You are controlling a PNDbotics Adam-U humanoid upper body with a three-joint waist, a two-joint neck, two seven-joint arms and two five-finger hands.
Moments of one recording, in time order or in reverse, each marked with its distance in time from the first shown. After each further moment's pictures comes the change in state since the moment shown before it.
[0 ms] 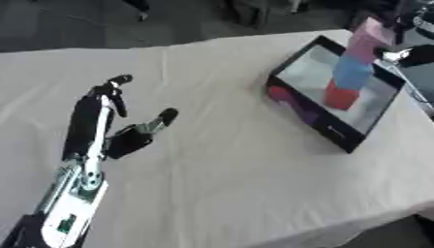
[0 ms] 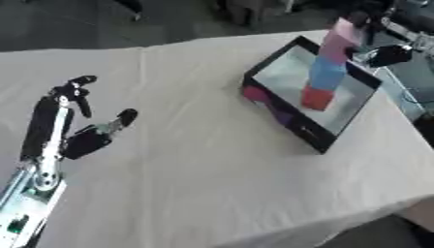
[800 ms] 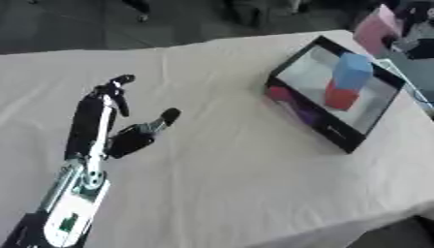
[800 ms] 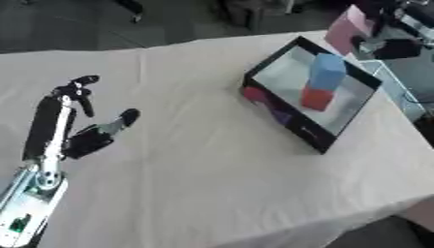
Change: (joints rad) left arm 0.000 0.000 0.000 0.001 -0.001 0.002 -0.002; right arm 0.039 -0.011 -0.012 -0.069 -0.198 0.074 0.036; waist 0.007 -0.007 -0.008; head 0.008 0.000
